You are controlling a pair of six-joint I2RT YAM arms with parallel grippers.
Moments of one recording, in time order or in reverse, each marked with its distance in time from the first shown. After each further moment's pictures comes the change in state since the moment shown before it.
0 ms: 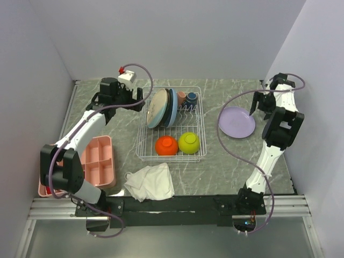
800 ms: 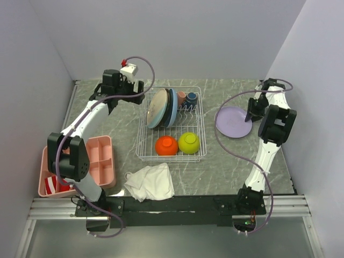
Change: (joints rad) left arm 0.018 0.152 0.158 -0.045 -0.013 0.061; right arm 0.035 0.139 0.039 -0.040 -0.087 -0.057
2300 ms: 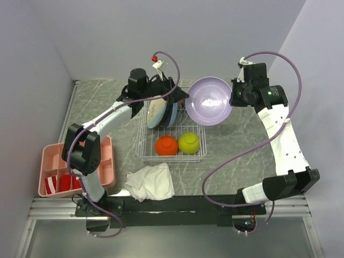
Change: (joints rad) left arm -0.253 0.140 0.076 0.526 0.513 -0.528; right arm 0.508 -0.979 -0.357 0.061 0.257 0.269
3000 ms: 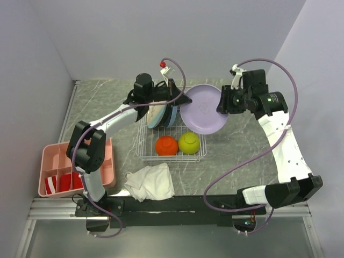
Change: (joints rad) left arm -0.048 0.040 -0.030 0.127 0.093 -0.053; right arm 0.017 -0.074 -0.083 0.010 -0.209 -0.023
